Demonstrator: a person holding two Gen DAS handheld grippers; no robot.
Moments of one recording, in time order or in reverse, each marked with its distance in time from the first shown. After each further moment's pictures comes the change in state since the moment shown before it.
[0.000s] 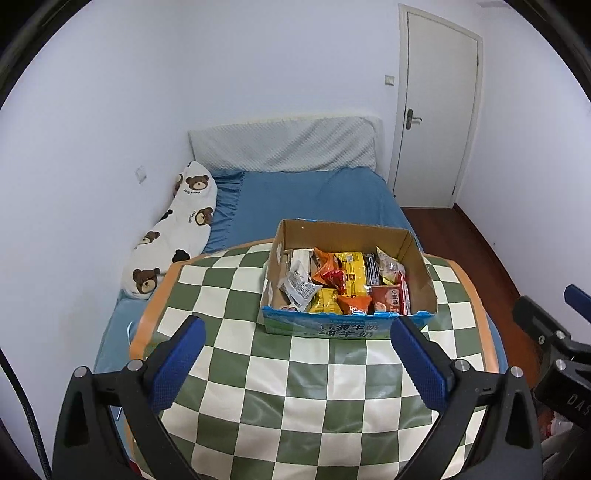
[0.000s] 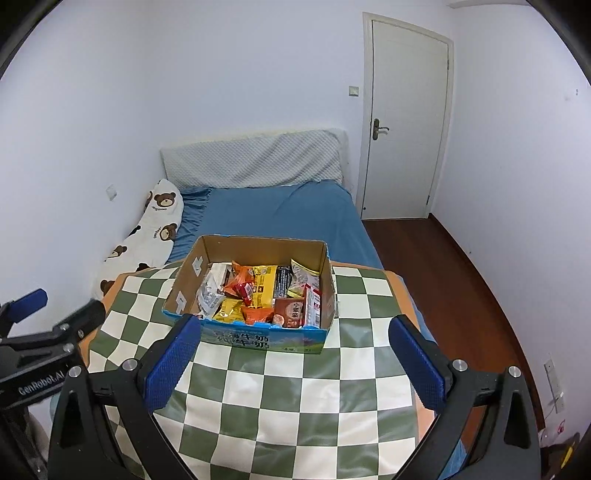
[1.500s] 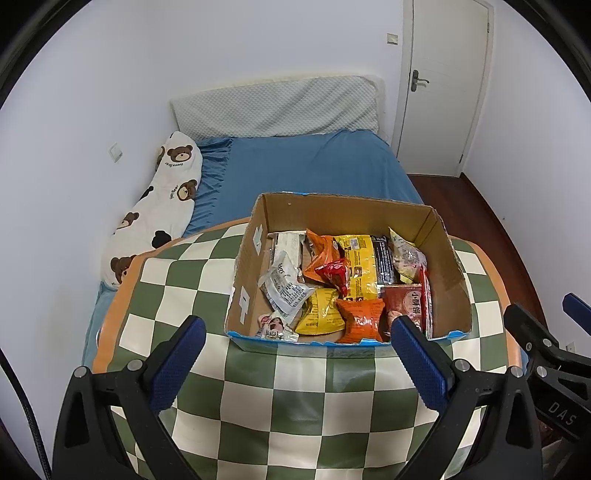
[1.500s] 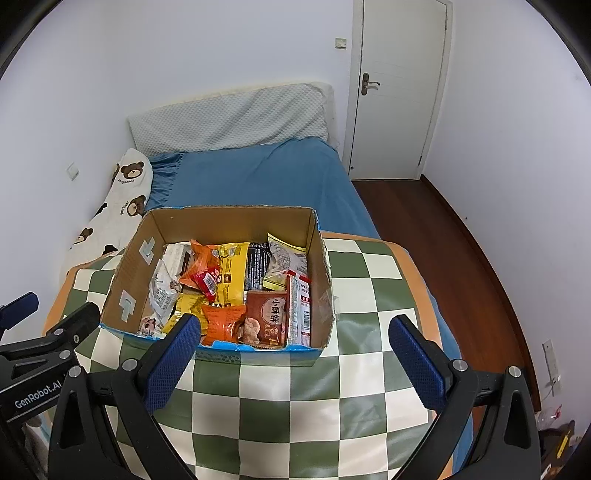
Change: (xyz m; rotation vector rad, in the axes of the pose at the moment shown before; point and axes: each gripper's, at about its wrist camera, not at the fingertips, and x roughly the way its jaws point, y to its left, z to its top) left arm 0.143 -0.026 0.032 0.036 0.146 -0.019; right arm 0.172 -0.011 0.015 0.034 0.164 -0.067
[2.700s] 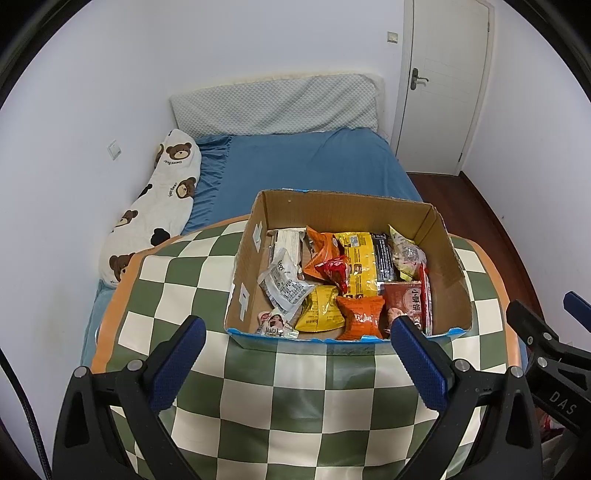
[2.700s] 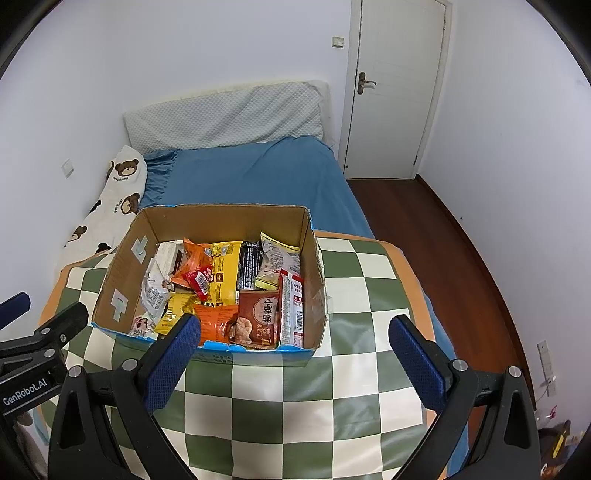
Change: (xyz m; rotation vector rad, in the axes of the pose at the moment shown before) left arm 0.003 -0.001 -0.002 0.008 0.011 -0.009; right arm 0.005 -0.004 0.003 -0.007 0.008 -0.019
